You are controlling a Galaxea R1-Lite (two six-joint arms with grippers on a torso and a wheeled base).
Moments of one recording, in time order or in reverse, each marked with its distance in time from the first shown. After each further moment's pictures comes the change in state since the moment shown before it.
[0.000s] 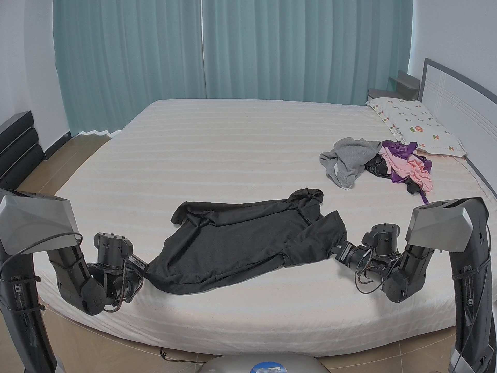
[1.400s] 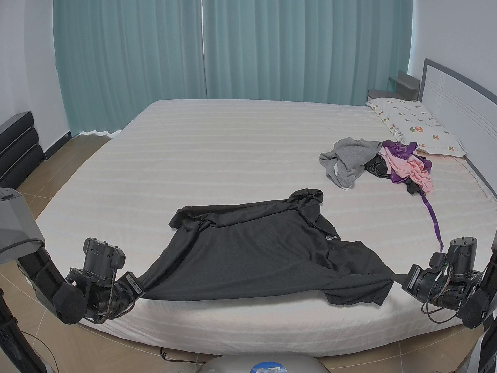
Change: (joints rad) left arm -0.076 -0.284 0.115 0.334 -0.010 0.221; right arm -0.170 -0.592 0.734 -0.005 0.076 -0.060
